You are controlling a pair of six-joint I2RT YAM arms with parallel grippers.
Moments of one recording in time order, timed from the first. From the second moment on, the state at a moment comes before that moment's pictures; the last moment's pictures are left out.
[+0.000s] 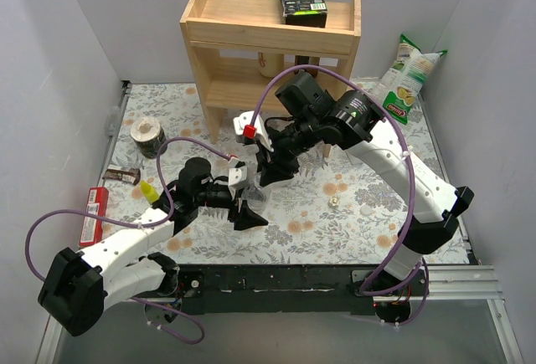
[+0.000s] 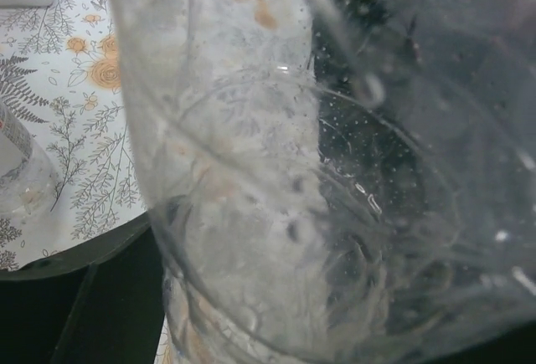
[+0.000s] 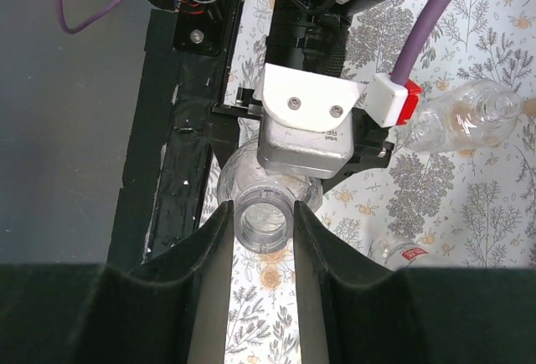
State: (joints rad) left arm -0.61 1.02 0.52 0.16 0.95 0.08; right arm 0.96 1.68 2.14 -1.34 -0.66 -0.58
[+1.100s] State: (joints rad) left arm -0.13 0.58 0.84 -0.25 0.44 -0.15; right arm 0.96 1.71 1.90 -1.17 -0.40 -0.75
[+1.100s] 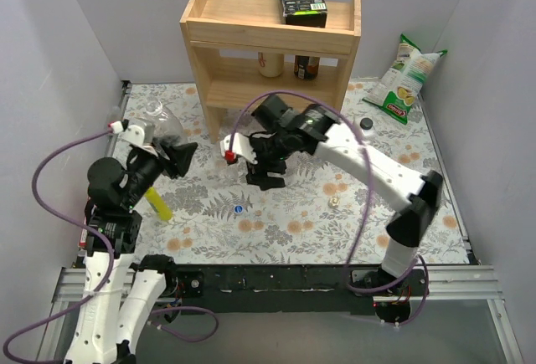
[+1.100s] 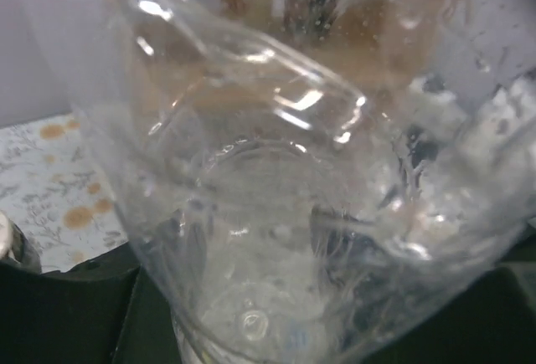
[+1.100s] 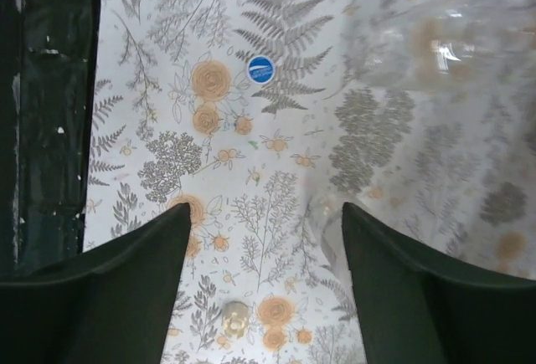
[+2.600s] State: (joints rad) left arm 0.23 0.64 0.89 -0.19 0.72 -0.31; right arm 1.06 2.16 1.69 -0.76 -0.43 -0.86
